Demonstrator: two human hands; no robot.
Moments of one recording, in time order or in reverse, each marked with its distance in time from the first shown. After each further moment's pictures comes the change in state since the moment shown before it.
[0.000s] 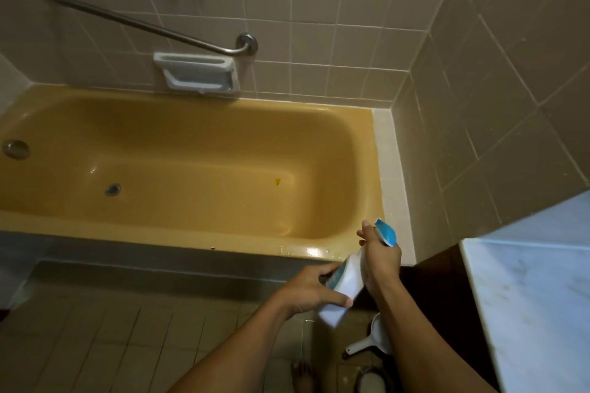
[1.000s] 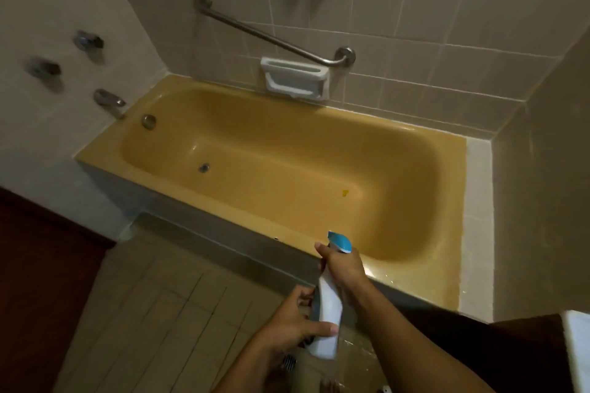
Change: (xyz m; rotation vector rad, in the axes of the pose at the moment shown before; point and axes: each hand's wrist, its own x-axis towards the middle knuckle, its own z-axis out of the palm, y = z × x) left_hand -0.101 -0.082 -0.022 -0.397 0.456 -0.148; right_hand -0.077 0.048 0.113 -0.471 -0.709 0.002
